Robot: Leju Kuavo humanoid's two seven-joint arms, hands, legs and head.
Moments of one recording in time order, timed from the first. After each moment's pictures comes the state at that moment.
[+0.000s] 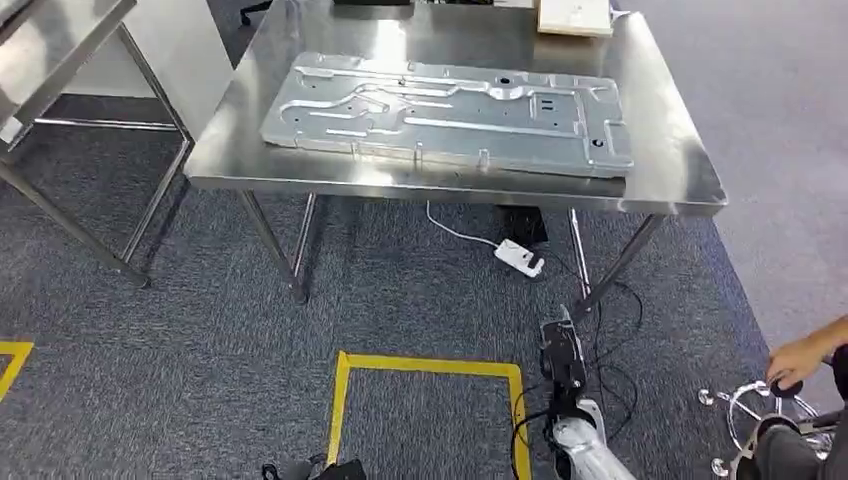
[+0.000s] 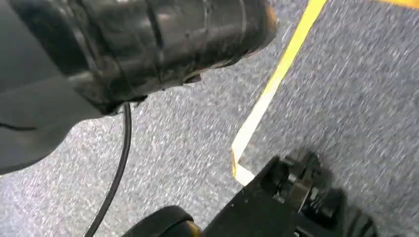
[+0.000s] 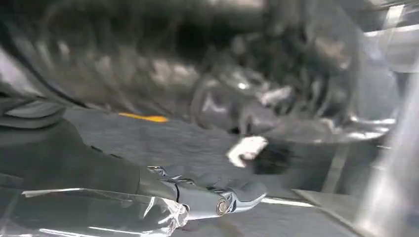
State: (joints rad) left arm -0.23 -0.07 -0.93 -0.25 -0.20 0.17 0.04; right arm -0.26 -0.11 0.35 -0.74 -0.26 -0.46 -0.30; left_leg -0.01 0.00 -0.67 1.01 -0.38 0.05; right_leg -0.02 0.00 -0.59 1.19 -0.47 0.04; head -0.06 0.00
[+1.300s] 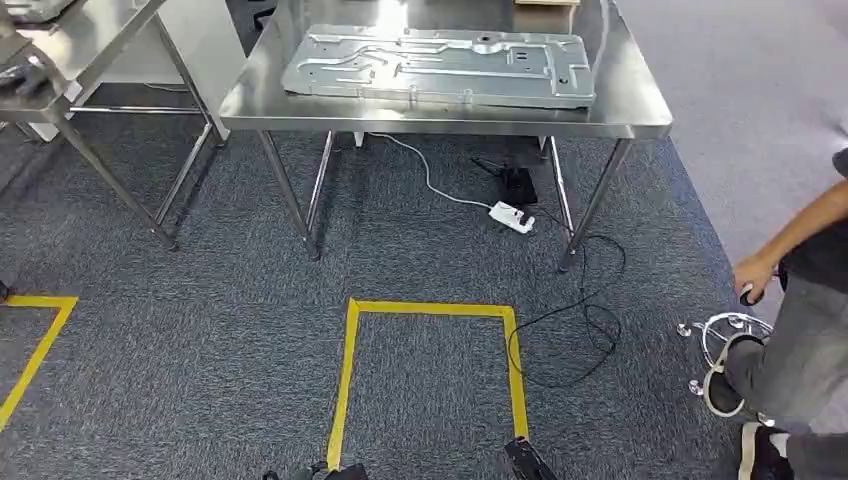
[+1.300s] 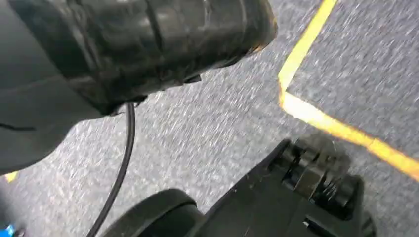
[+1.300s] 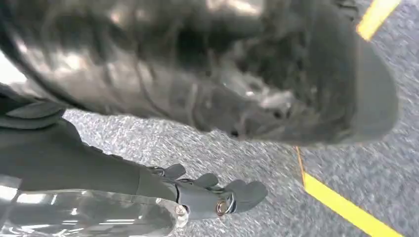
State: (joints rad) left arm -0.21 -0.08 -0.90 -0.25 -0.20 0.20 0.09; right arm -0.19 -0.05 0.55 -0.31 -0.16 -0.20 0.08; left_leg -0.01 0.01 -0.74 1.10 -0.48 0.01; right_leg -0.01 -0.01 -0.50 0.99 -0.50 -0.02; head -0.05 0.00
